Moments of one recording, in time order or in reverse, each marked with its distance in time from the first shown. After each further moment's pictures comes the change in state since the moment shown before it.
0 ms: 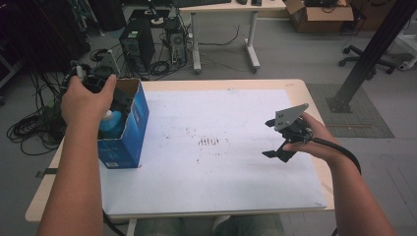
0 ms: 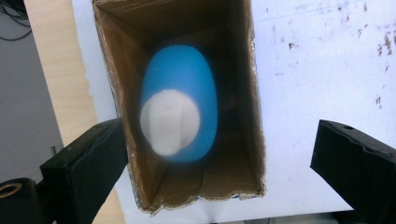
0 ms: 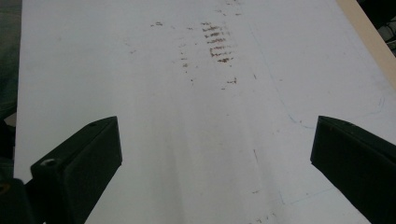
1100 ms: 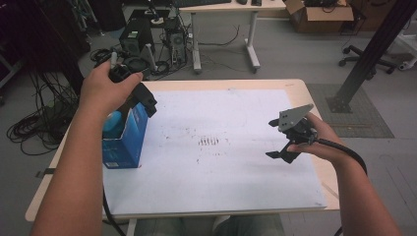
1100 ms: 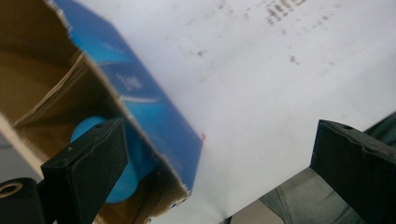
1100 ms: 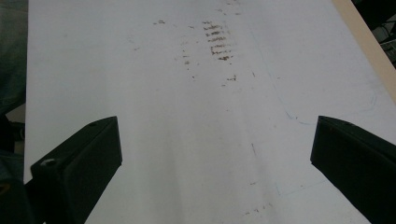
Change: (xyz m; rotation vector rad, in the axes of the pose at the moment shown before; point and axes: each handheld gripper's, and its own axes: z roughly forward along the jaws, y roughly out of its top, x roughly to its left) left arm -0.075 0.008 -0.039 -0.039 -0.115 0.494; right arm 0.005 0.002 -0.011 0.011 -0.007 -0.015
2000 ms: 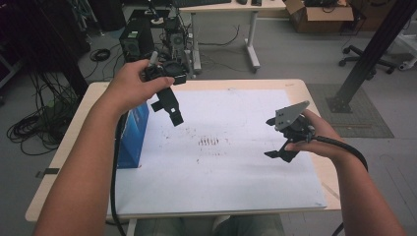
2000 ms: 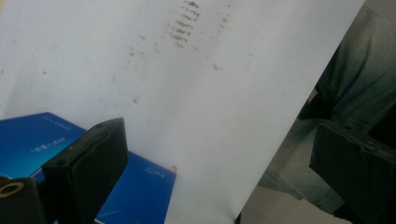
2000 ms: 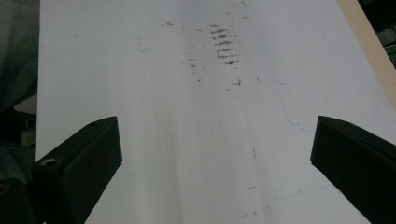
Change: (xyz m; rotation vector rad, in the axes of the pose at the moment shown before) left arm -0.067 0.034 -0.003 0.007 -0.124 0.433; right arm 0.001 0.015 -0.003 0.031 0.022 -0.034
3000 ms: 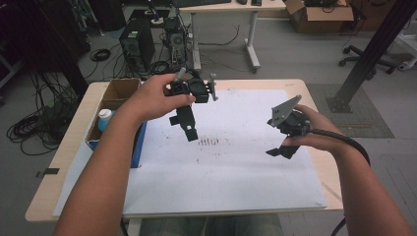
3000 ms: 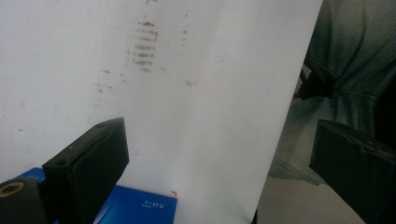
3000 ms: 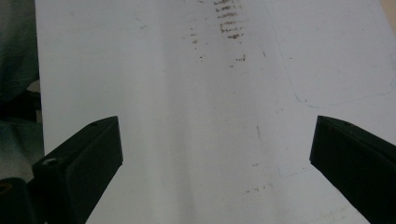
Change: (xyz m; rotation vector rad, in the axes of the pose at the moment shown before) left arm -0.030 0.024 0.026 0.035 -0.028 0.213; right arm -0.013 0.006 0.001 0.120 0.047 0.033
